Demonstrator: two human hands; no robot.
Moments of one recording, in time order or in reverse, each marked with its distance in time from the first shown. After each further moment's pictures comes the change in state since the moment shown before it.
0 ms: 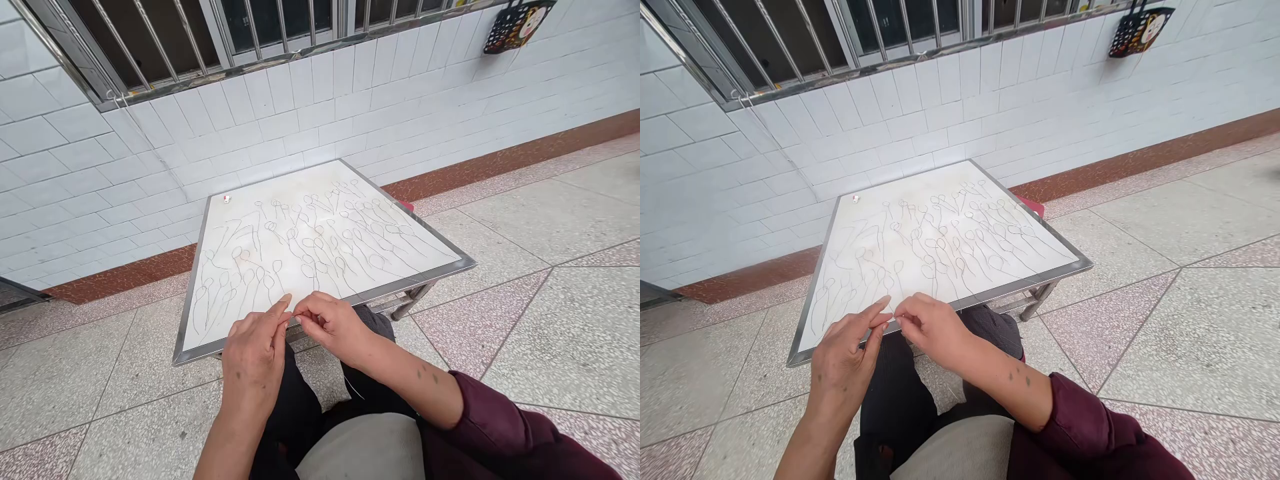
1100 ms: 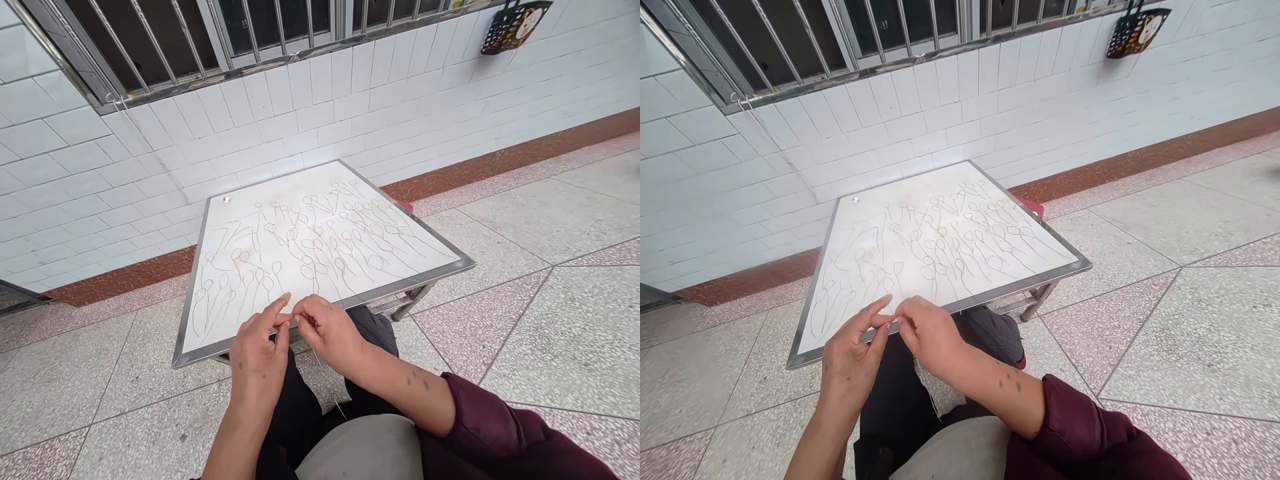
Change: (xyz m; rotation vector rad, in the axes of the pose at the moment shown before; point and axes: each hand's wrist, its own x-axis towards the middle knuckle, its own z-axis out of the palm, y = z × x) left_hand 0.005 0.014 0.003 -0.203 -0.067 -0.314; right_hand -0.005 0.003 0.018 -0.123 0.098 0.057
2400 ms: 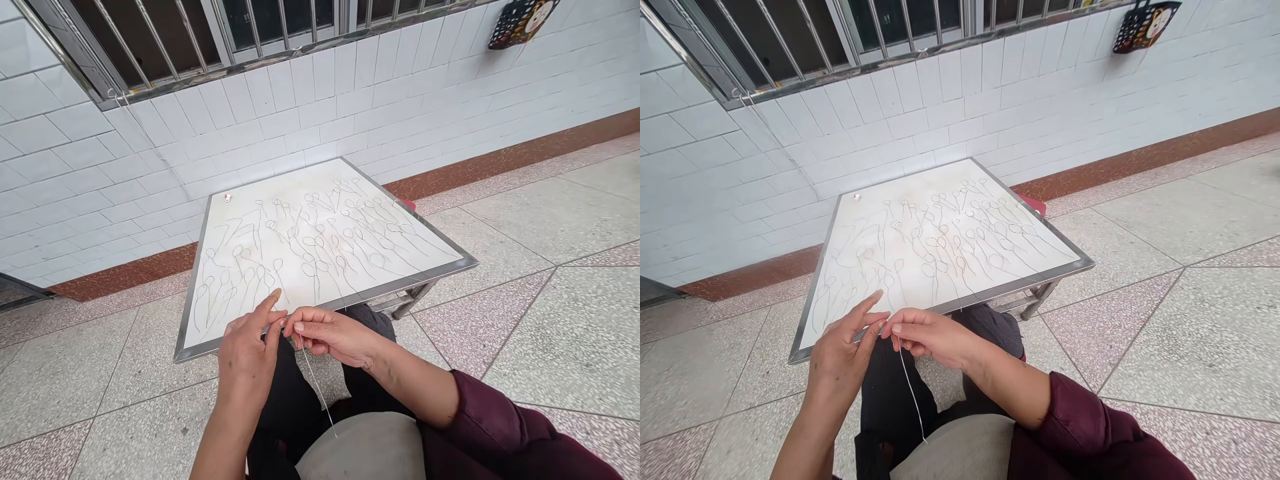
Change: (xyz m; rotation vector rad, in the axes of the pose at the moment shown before) left_hand 0.001 -0.009 -0.014 0.087 -0.059 -0.014; right_hand 0.004 0.000 -0.014 1.170 -0.537 0.507
